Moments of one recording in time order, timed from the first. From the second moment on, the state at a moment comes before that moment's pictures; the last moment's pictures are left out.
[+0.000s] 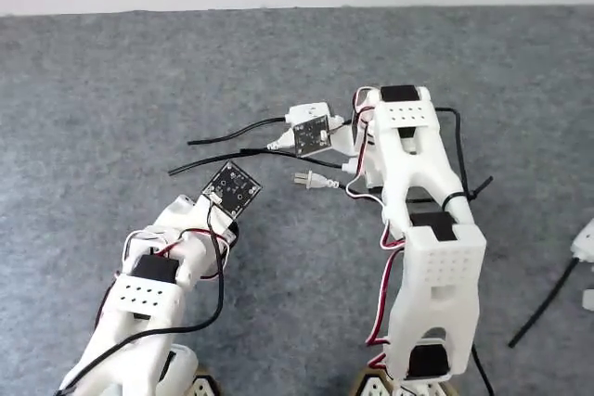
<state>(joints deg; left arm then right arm) 5.4 -43.8 76.9 32.6 -25.7 -7.1 35.4 -18.5 80.4 88.7</state>
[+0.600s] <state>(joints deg) 5.4 -43.8 76.9 32.6 -25.7 -7.7 40.6 -25.0 80.6 73.3</state>
